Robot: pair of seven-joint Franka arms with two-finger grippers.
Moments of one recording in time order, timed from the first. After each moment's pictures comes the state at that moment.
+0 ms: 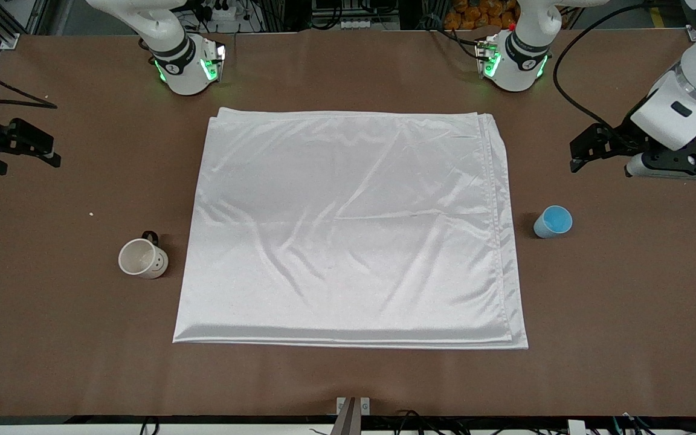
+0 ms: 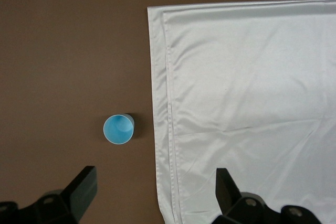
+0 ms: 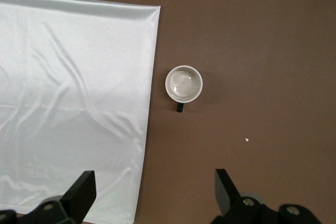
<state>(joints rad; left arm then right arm) -0.13 0.01 -0.04 -1.60 -0.03 1.67 -0.10 0.04 0.01 -0.08 -1.54 0.06 1.56 -0.14</state>
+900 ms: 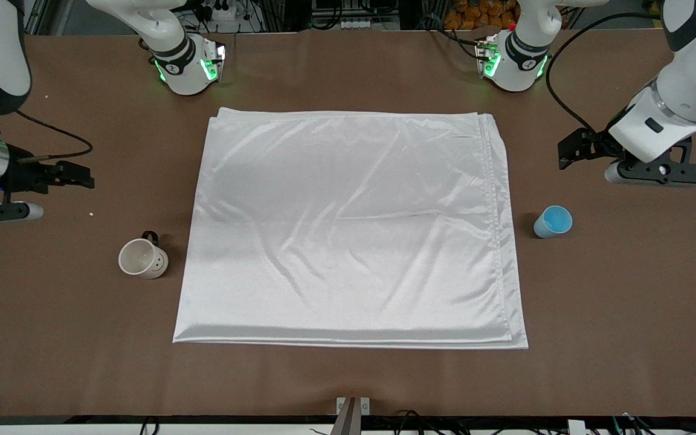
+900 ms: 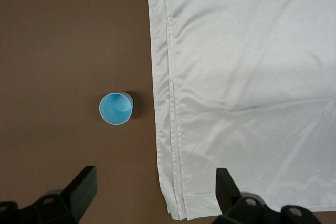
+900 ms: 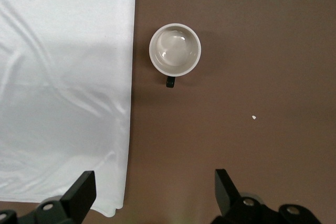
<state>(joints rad) -0.13 0.01 -0.05 -1.68 -0.03 1.65 -0.10 0.04 0.14 -0.09 -1.67 0.02 1.61 -0.14</state>
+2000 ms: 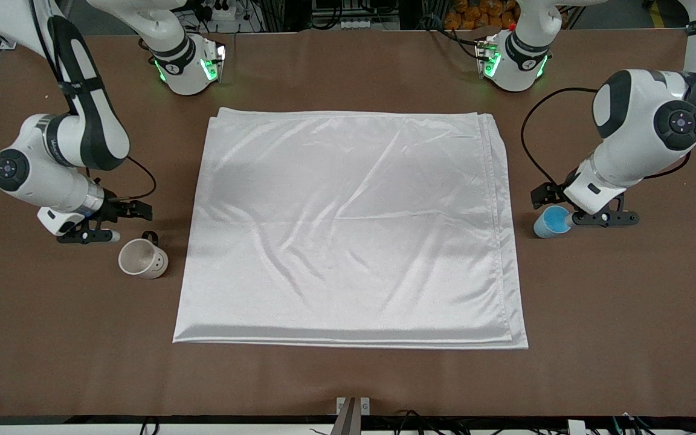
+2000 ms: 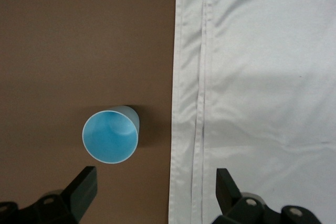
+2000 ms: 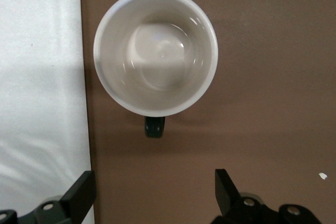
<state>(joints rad) -0.06 0.08 -0.04 -2.11 -0.02 2.17 -0.10 0.02 0.24 -0.09 -2.17 0.07 2.32 -0.14</state>
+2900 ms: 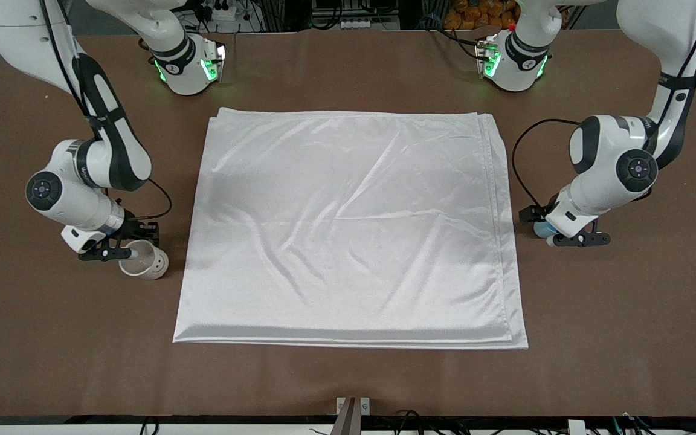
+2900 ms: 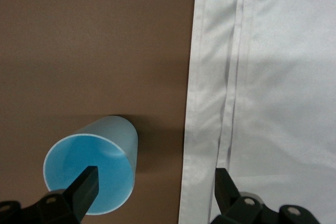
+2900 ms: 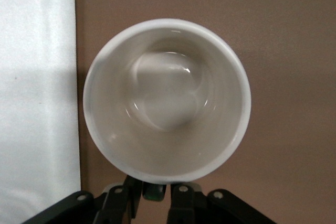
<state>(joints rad) -0.04 0.27 -0.04 -2.16 -0.01 2.35 -0.10 0.04 0.38 -0.08 -2.12 0.08 2.46 -0.13</state>
